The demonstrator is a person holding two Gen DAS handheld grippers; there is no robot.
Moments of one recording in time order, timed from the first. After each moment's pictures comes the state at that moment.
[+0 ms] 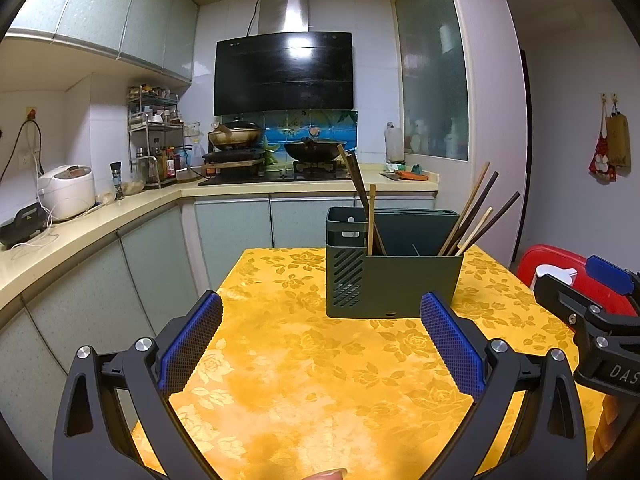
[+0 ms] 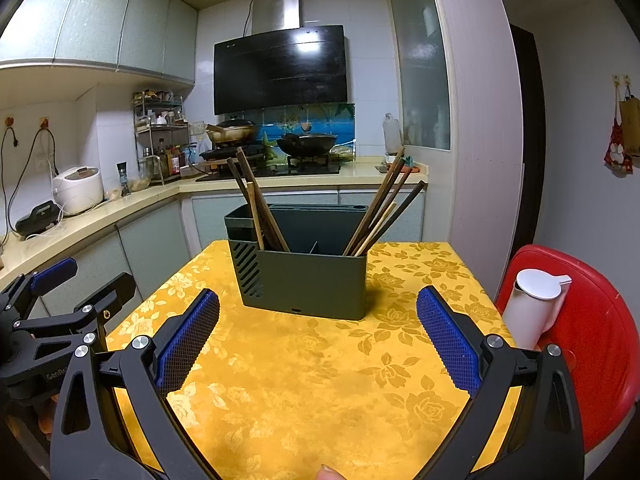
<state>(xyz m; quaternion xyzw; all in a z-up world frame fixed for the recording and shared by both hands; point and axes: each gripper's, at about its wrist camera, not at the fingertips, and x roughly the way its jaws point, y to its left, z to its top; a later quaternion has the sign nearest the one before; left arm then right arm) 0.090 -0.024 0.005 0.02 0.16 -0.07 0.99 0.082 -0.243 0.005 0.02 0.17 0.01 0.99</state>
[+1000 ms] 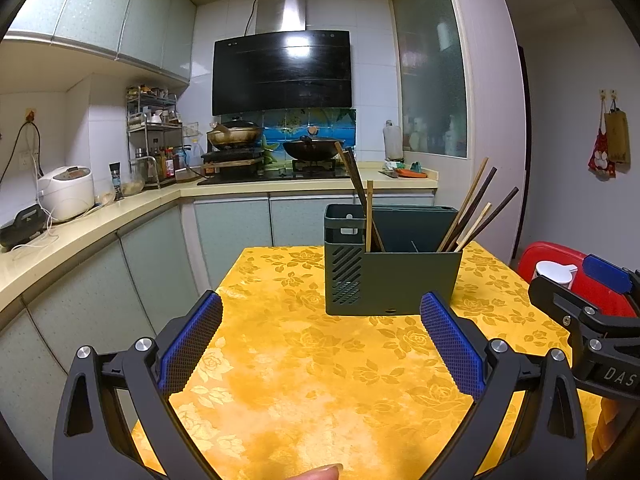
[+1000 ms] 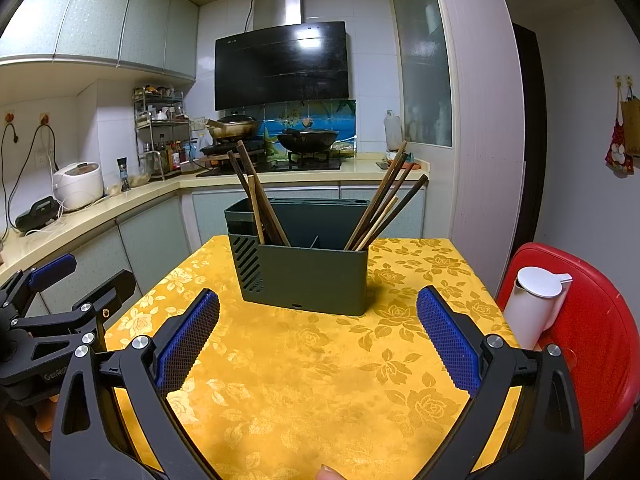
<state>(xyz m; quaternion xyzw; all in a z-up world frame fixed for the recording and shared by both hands) 0.088 -0.025 0.002 0.02 0.16 -0.07 0.99 0.083 -0.241 0.005 0.02 0.17 0.01 0.99</state>
